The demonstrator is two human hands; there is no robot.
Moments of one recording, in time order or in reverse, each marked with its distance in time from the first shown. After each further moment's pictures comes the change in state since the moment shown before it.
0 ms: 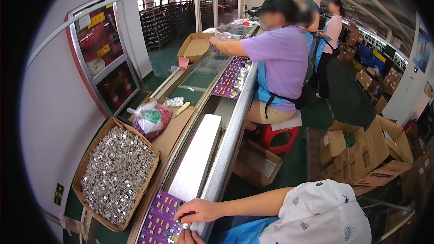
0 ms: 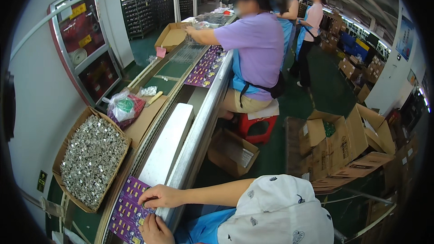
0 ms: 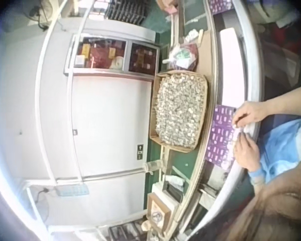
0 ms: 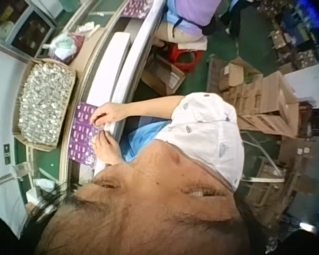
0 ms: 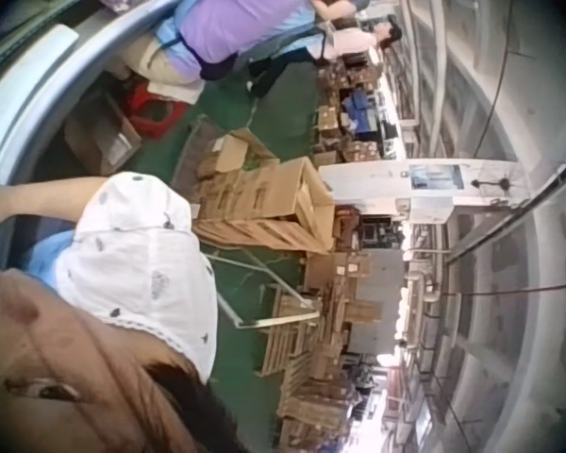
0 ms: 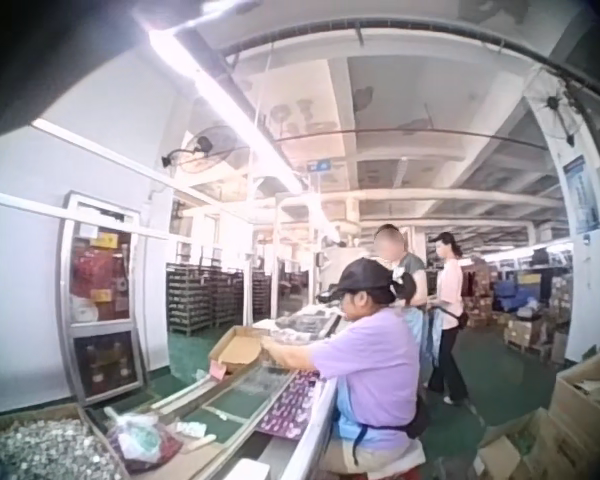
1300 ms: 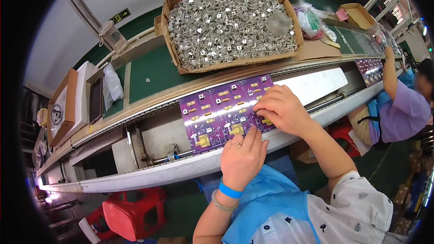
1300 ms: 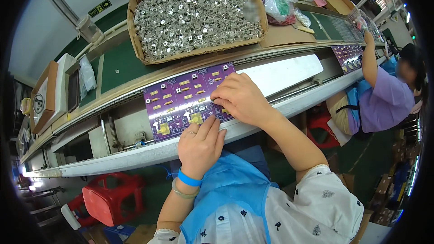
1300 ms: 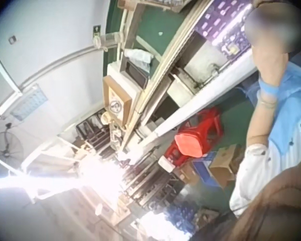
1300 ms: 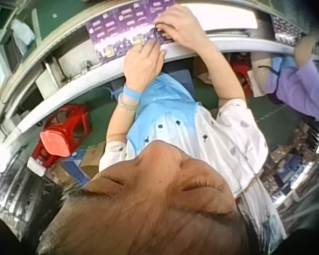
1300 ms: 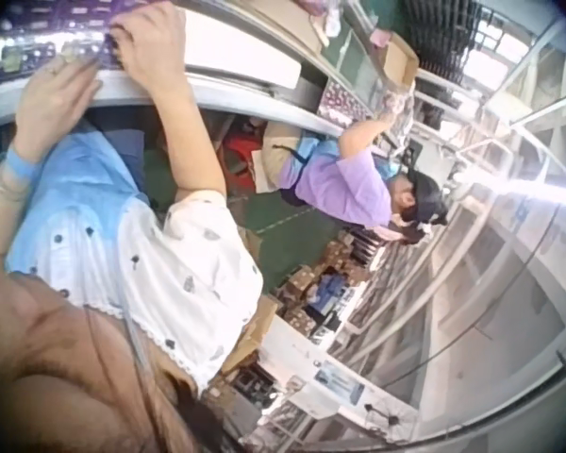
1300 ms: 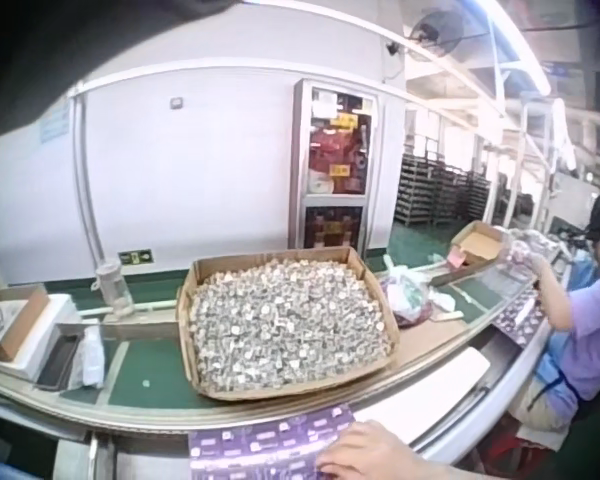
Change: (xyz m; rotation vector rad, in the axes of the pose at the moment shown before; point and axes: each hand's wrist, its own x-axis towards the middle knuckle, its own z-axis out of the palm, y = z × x) left_hand -0.007 -0.007 0.010 0.000 0.103 -0.138; right_hand 0.063 -0.012 -0.002 -1.001 -0.180 -0.468
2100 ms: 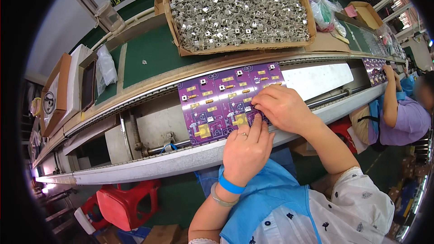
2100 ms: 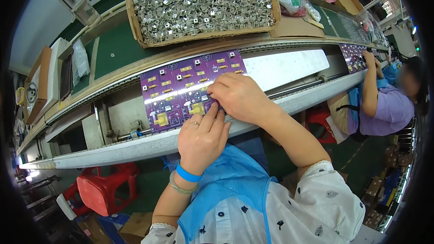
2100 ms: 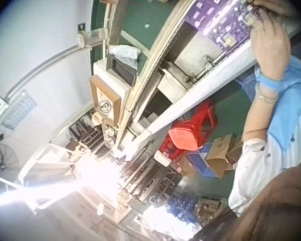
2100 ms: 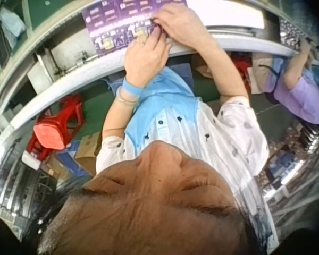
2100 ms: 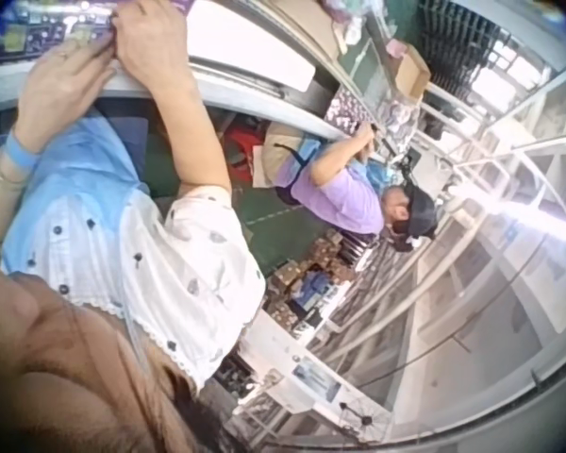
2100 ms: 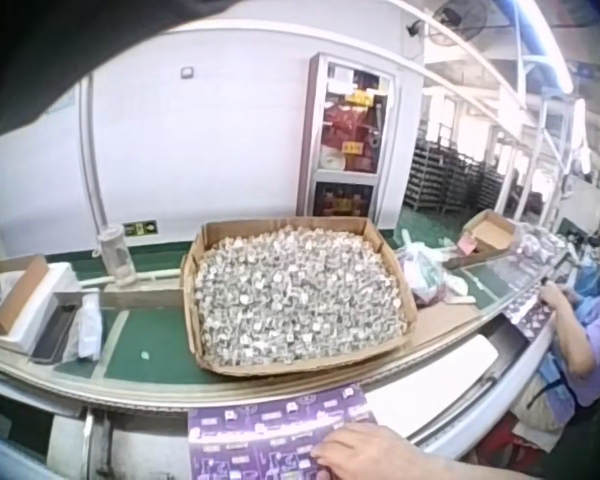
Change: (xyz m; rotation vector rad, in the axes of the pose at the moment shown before) left_hand 0.002 -0.004 0.001 -0.011 -0.048 -0.016; right_hand 0.006 -0.007 0.021 -0.107 -0.112 -0.070
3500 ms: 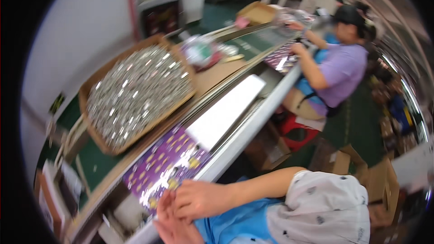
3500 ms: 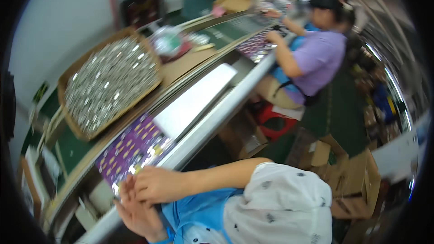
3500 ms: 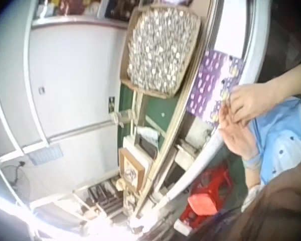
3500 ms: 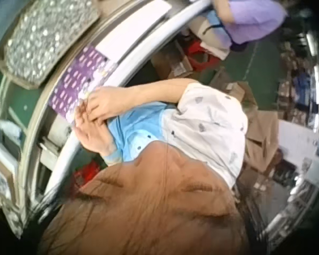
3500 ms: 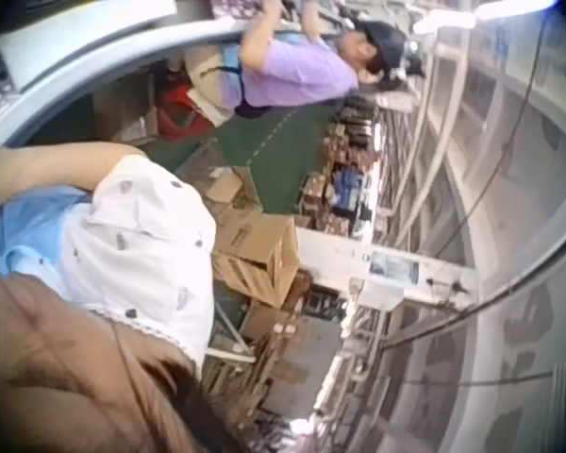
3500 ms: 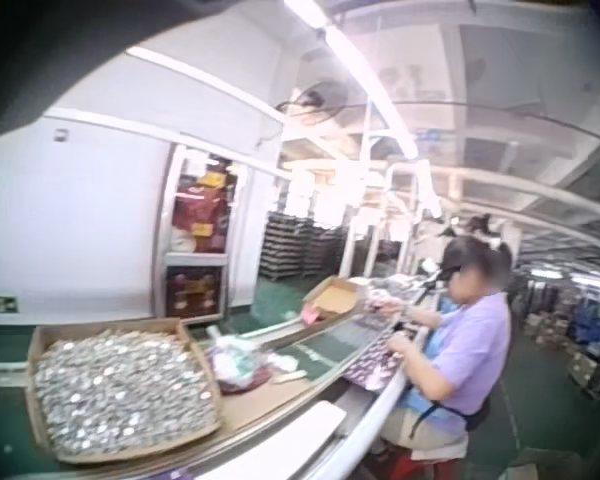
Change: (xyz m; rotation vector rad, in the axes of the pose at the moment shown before) left_hand -0.011 0.033 -0.072 -1.977 0.567 -0.991; right_hand -0.017 -0.091 0.007 0.379 0.211 -0.221
